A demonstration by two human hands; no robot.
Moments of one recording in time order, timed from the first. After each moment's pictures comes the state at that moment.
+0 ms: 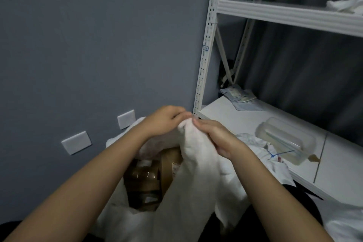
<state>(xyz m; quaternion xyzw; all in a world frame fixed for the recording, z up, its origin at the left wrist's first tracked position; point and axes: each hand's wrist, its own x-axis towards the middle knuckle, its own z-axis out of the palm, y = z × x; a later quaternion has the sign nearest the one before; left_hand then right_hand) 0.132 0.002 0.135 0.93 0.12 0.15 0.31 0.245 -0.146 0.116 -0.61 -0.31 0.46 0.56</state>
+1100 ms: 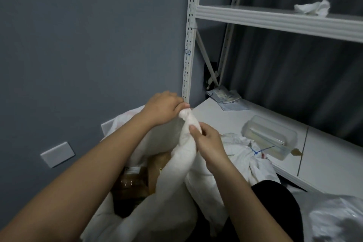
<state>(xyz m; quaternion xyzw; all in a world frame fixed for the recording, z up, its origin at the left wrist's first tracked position) 0.186 -0.016 0.167 0.98 0.10 0.17 0.06 0.232 -0.177 0.109 -0.71 -0.23 0.19 0.64</state>
